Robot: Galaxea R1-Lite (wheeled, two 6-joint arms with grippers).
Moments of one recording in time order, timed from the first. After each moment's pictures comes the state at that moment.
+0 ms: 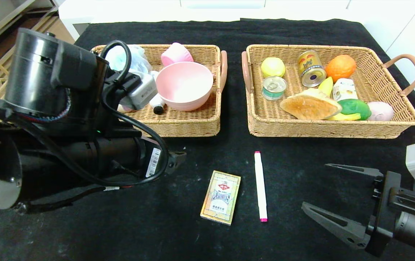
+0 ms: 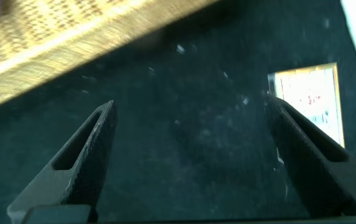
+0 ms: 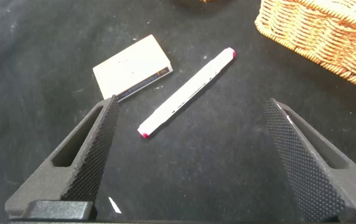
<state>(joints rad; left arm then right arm) -0.71 1.49 -1.18 0.21 0.41 -0.02 0.50 1.30 -0.38 -0.81 0.32 -0.14</state>
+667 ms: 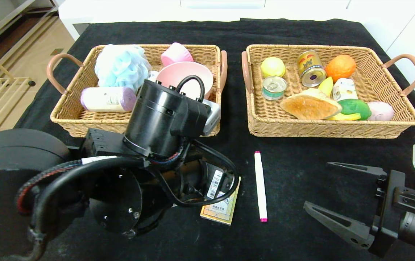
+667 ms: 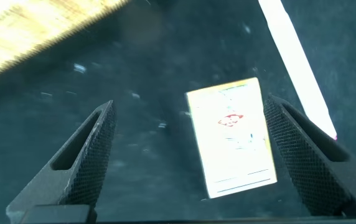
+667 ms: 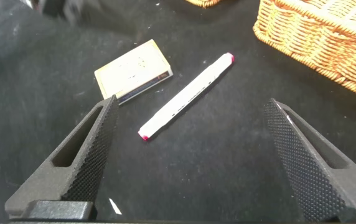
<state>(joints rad) -0.89 1.68 -1.20 0.08 0.46 -0.11 0.51 1.29 -0.38 -0.81 0.32 -0.14</state>
